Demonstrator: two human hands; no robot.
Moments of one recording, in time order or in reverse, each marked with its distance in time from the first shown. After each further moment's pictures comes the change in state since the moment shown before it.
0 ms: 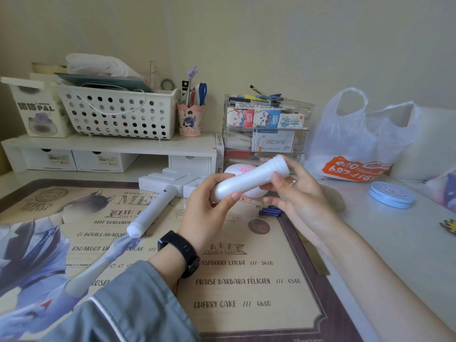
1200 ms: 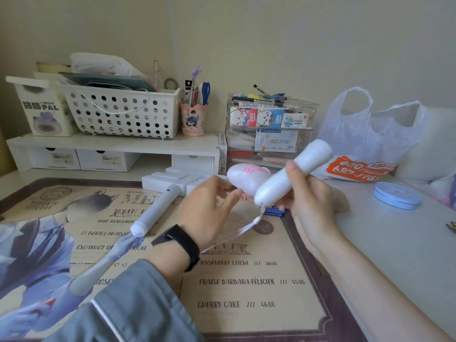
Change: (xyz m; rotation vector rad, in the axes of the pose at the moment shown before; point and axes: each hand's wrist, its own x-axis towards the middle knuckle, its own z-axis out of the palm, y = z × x) left_hand 0.005 0.011 -0.011 0.590 -0.030 -0.058; right_hand -0.007 -0.001 0.016 -0.166 0.339 -0.093
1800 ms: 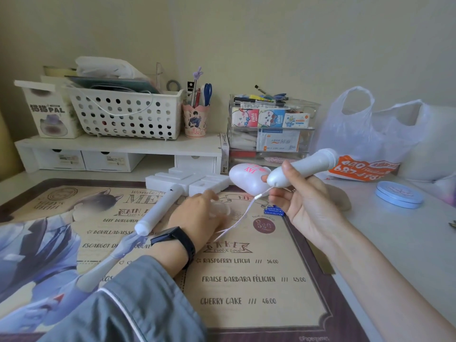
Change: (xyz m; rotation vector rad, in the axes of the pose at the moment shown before) left_hand 0.007 -0.039 0.008 0.342 -0.128 -0.086; right_hand -0.004 -0.021 -0.001 0.365 -0.222 0.276
